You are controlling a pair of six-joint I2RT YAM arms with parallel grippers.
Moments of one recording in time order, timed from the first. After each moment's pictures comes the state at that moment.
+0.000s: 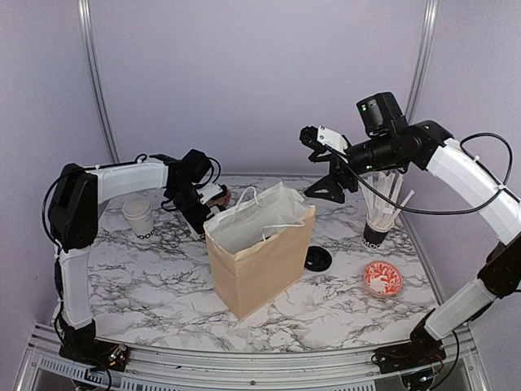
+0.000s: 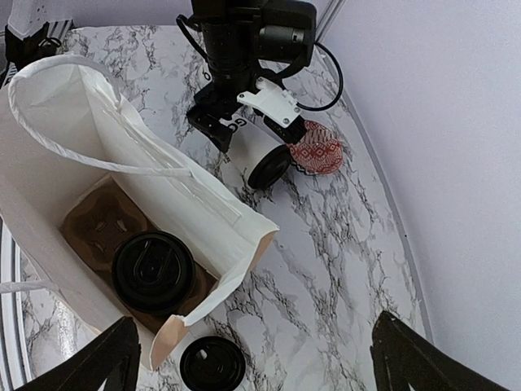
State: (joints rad) left arm -0.54 2.05 1.68 -0.82 -0.05 0.35; right arm 0.58 1.48 1.66 -0.88 -0.43 -0.71
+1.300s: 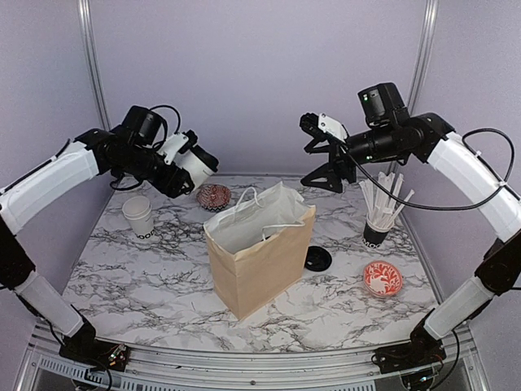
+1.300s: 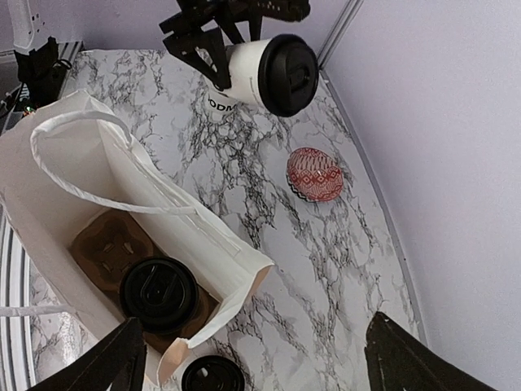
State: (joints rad) left arm -0.53 1.60 1.54 -0.83 0.02 0.21; right arm 0.58 1.51 1.73 -0.88 -0.49 -0.70
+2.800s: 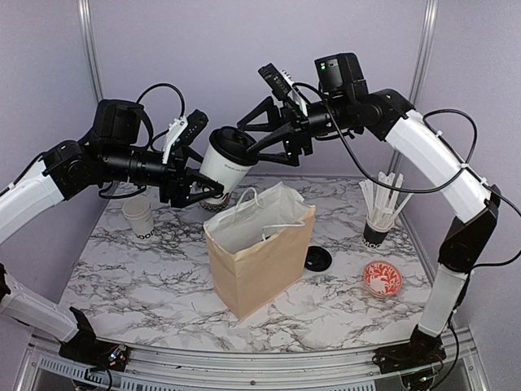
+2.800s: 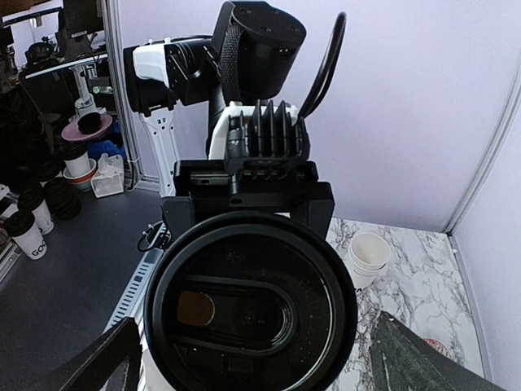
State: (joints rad) left arm -0.77 1.29 1.42 -0.56 0.48 0.16; right arm 0.76 1.82 2.20 -0.79 -0.98 -0.40
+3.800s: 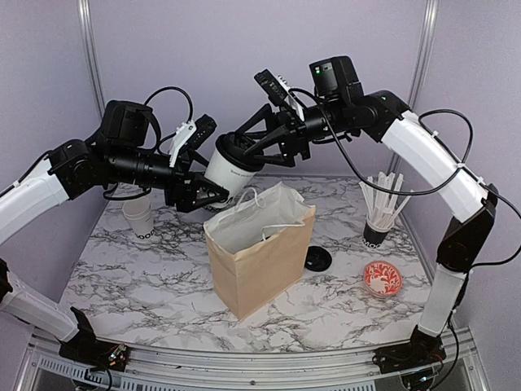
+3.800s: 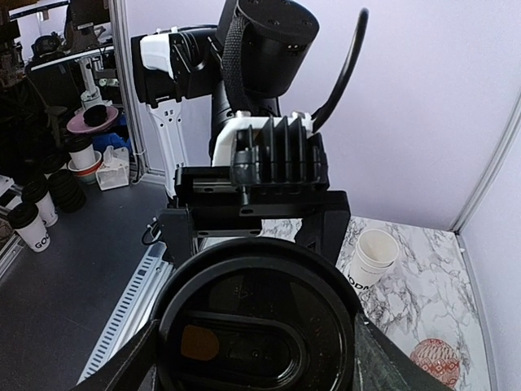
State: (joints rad) left arm -0.79 1.32 1.45 -0.59 0.43 0.16; right arm 0.77 1.84 2.19 -0.81 -0.99 -0.43
